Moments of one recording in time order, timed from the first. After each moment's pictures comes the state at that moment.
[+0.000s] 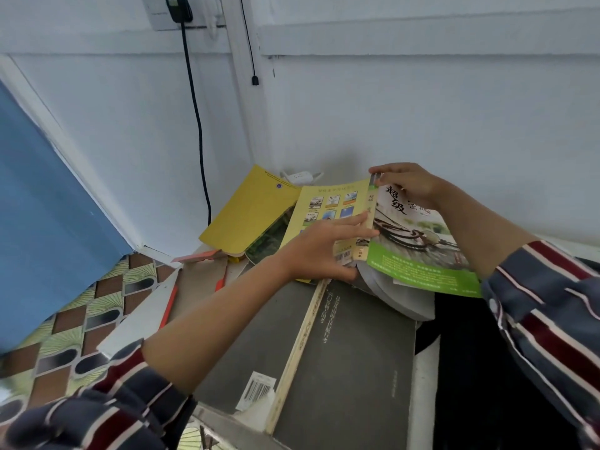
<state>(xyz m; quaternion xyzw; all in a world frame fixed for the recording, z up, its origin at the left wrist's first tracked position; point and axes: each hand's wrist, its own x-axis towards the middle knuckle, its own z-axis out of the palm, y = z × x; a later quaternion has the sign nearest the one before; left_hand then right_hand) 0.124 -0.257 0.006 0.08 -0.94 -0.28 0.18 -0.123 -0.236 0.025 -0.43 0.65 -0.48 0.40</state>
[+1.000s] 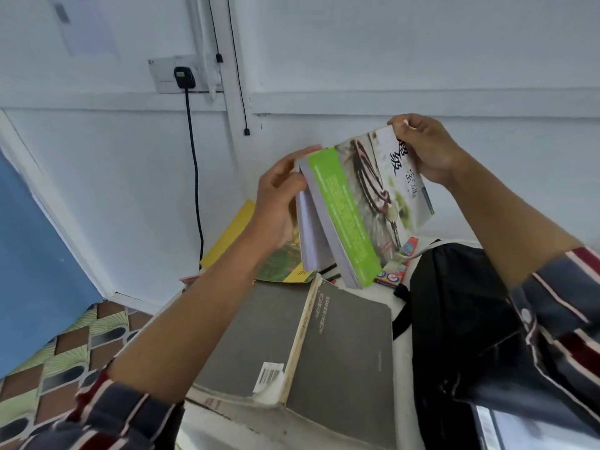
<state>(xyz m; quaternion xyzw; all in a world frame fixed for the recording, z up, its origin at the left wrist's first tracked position) 0.167 -0.221 0.110 -0.01 -0.60 -0.66 0.45 -0.065 -0.144 0.157 -0.46 0.55 -0.66 0.22</state>
